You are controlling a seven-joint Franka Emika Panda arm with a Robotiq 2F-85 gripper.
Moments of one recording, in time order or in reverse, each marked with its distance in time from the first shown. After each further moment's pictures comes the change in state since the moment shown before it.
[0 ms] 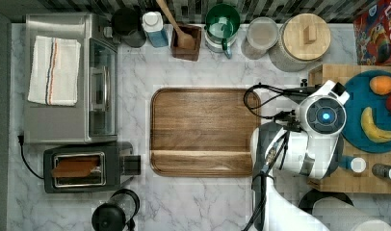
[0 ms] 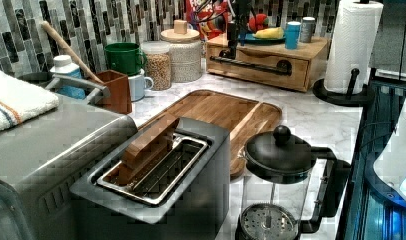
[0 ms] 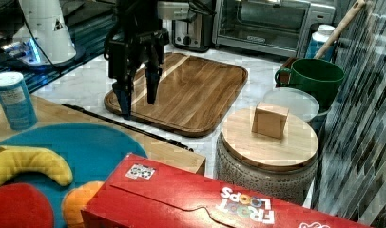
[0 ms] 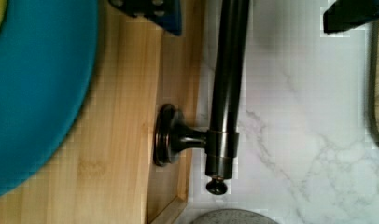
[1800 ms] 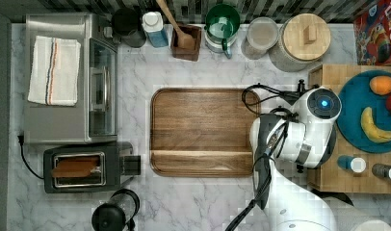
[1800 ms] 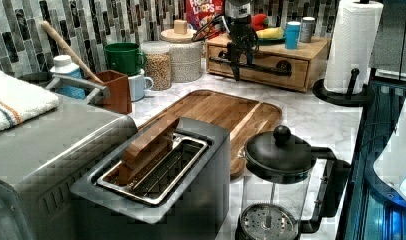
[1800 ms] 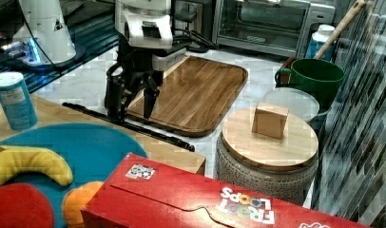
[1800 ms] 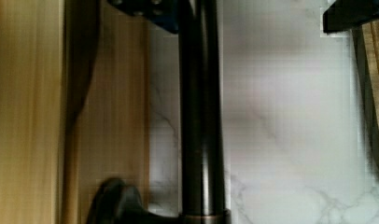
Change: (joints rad) arm -0.046 0.131 0.054 0.059 0.093 -0.135 0.053
